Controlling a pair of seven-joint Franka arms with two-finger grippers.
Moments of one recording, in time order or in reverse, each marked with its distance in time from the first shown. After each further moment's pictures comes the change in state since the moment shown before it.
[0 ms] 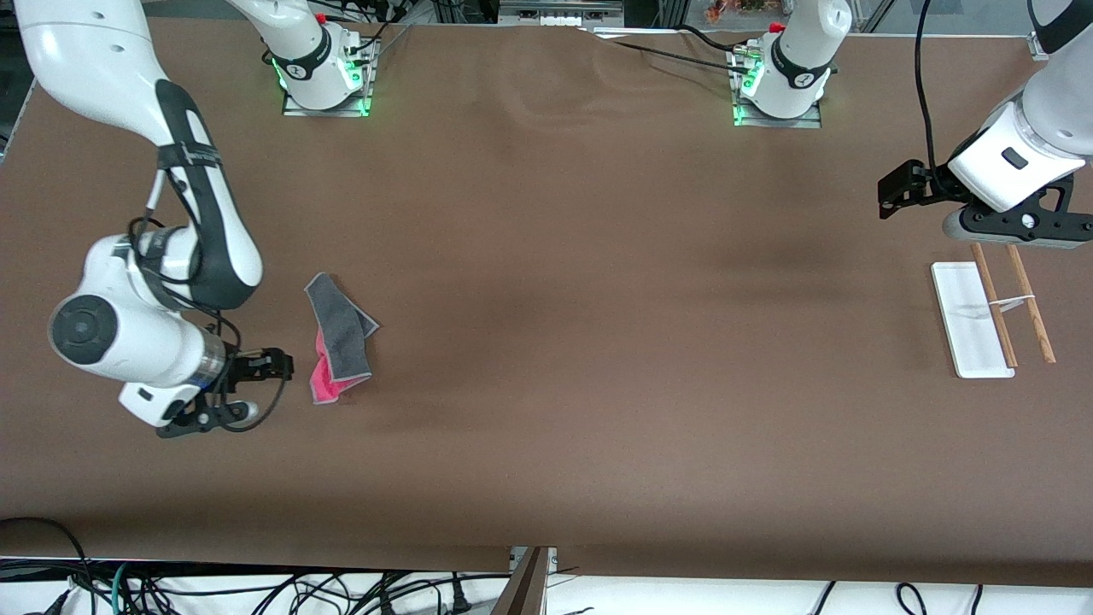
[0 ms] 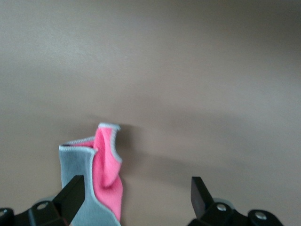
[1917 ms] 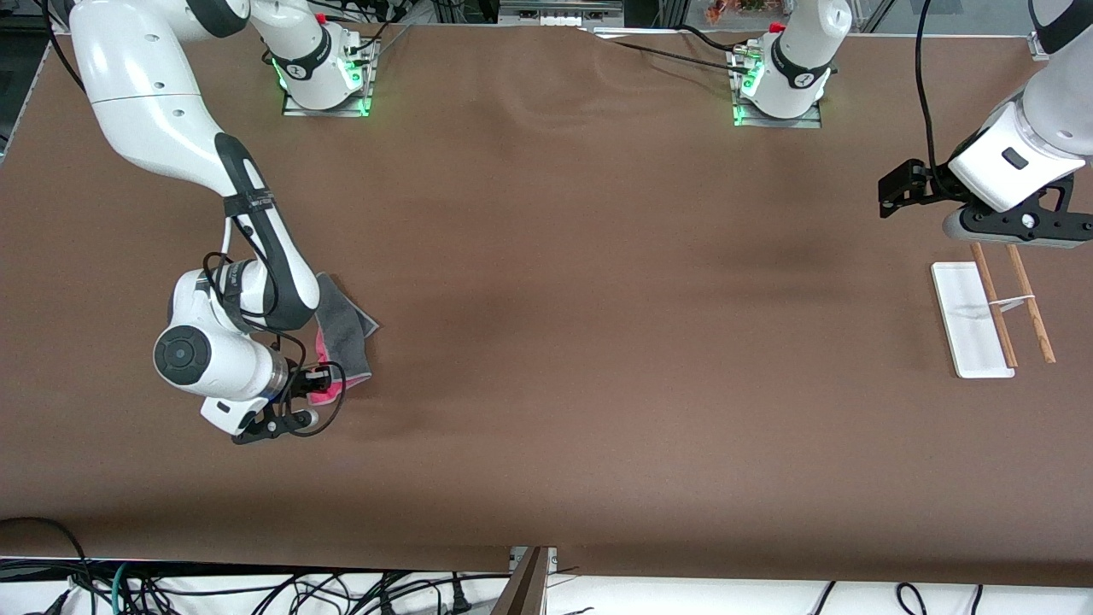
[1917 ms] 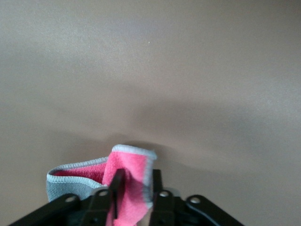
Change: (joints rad) left arm 0.000 0.000 0.001 0.000 0.000 -0.007 0.000; right arm 0.034 0.122 0.000 0.000 0.006 0.089 0.014
